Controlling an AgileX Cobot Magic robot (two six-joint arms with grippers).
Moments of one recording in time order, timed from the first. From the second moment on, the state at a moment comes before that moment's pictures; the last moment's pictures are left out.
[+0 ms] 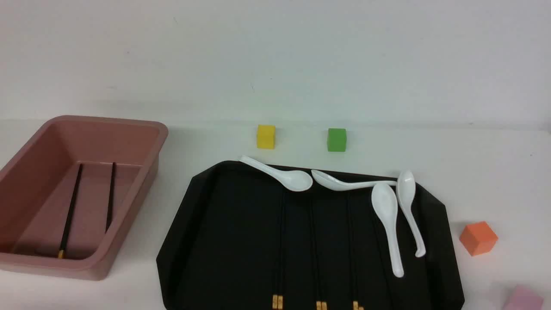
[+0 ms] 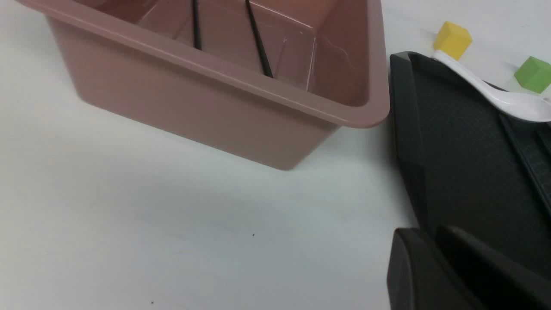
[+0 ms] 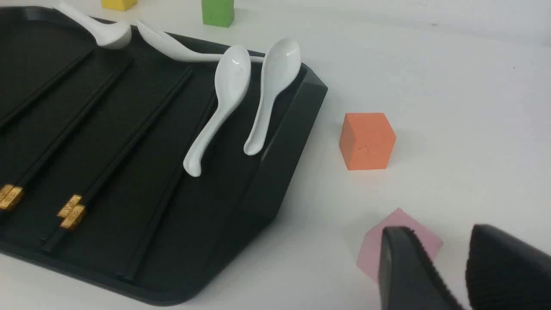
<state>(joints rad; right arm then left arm) 0.12 -0.01 0.02 -0.03 0.37 0.01 -0.13 -0.01 0.03 0.04 0.38 -0.44</state>
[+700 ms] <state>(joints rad) 0.12 -0.01 0.02 -0.03 0.37 0.01 -0.13 -0.01 0.03 0.04 0.38 -0.44</state>
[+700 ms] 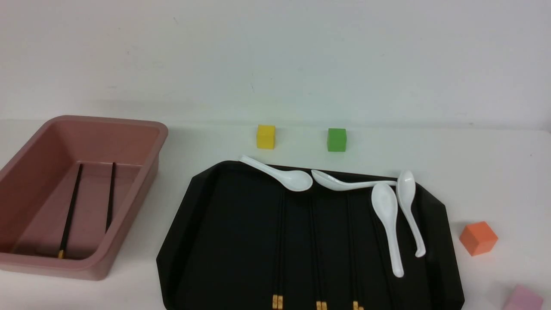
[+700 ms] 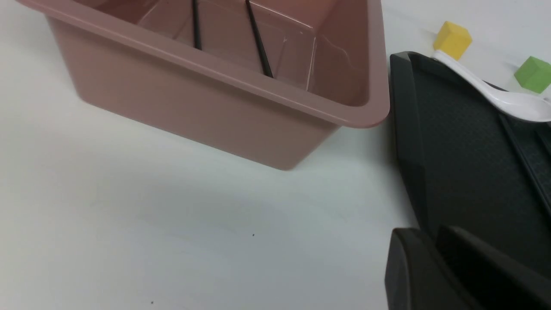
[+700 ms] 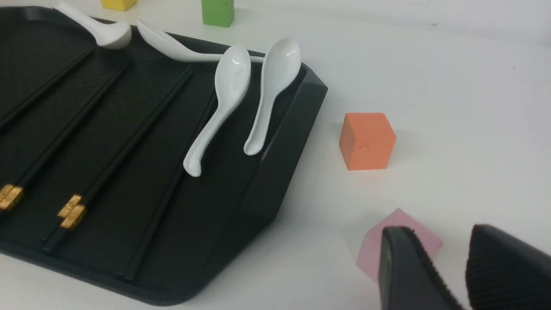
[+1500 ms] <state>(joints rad) 0.12 -0.01 0.02 -0.03 0.37 0.01 -0.13 -0.01 0.03 0.04 0.38 -0.44</state>
